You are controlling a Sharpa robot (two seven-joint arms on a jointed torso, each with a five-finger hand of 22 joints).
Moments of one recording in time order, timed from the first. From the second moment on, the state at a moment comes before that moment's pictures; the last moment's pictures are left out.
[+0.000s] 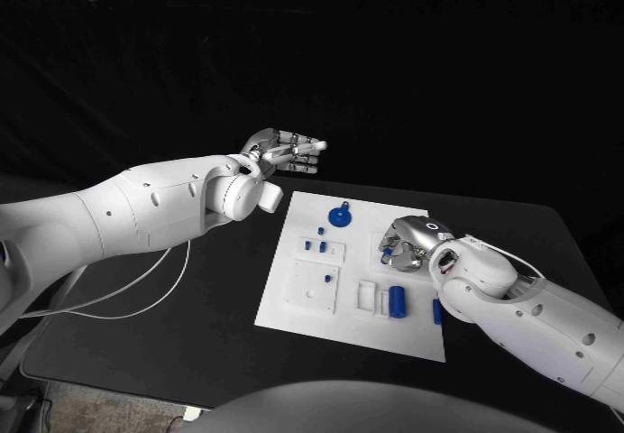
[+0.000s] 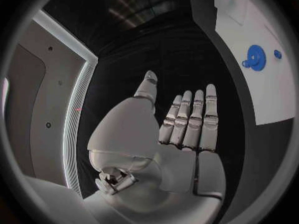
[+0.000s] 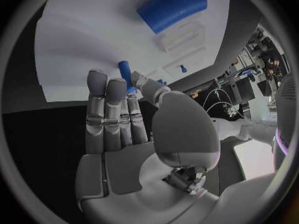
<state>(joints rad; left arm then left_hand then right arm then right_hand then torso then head) 1.26 -0.63 -0.12 1.16 -0.12 -0.25 0.26 1.34 -0.02 -0.07 0.02 0.05 0.85 0.18 0.06 0.06 0.96 0.18 0.06 0.06 0.91 0.18 0.06 0.06 0.09 0.97 0.16 0.07 0.07 0.69 -0.68 0.39 1.45 -1.95 -0.16 -0.26 1.27 -0.13 0.65 -0.19 0.05 1.27 0.08 0.06 0.07 1.34 0.04 0.06 0.06 1.44 -0.07 0.78 0.77 0.11 1.47 -0.09 0.41 1.17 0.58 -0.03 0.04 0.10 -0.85</state>
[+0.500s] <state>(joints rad) 1.26 -0.62 -0.12 1.16 -0.12 -0.25 0.26 1.34 -0.02 -0.07 0.02 0.05 0.85 0.18 0.06 0.06 0.96 0.18 0.06 0.06 0.91 0.18 0.06 0.06 0.09 0.97 0.16 0.07 0.07 0.69 -0.69 0.41 1.60 -1.97 -0.22 -0.28 1.29 -0.12 0.63 -0.17 0.04 1.27 0.07 0.06 0.07 1.34 0.05 0.06 0.06 1.45 -0.07 0.77 0.78 0.10 1.46 -0.09 0.44 1.19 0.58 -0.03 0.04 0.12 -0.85</state>
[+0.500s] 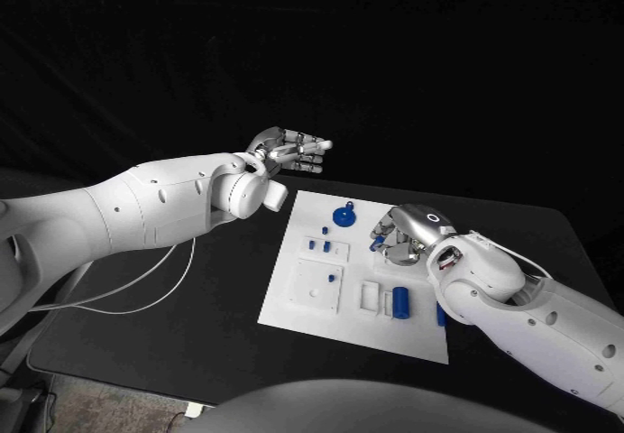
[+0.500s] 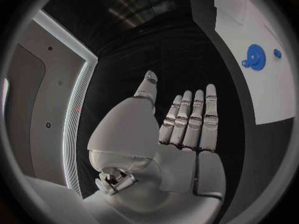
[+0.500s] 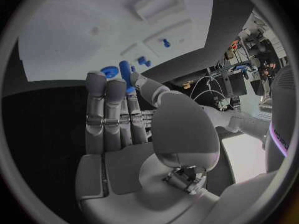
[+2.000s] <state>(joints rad) 1.26 -0.58 -0.12 1.14 -0.12 -0.23 0.25 1.34 -0.02 -0.07 0.01 0.05 0.85 0.18 0.06 0.06 0.96 0.18 0.06 0.06 0.91 0.18 0.06 0.06 0.09 0.96 0.17 0.07 0.07 0.69 -0.52 0.26 1.57 -1.99 -0.17 -0.23 1.29 -0.12 0.63 -0.17 0.05 1.27 0.08 0.06 0.07 1.35 0.05 0.06 0.06 1.45 -0.07 0.76 0.78 0.09 1.46 -0.09 0.42 1.20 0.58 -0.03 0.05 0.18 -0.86</state>
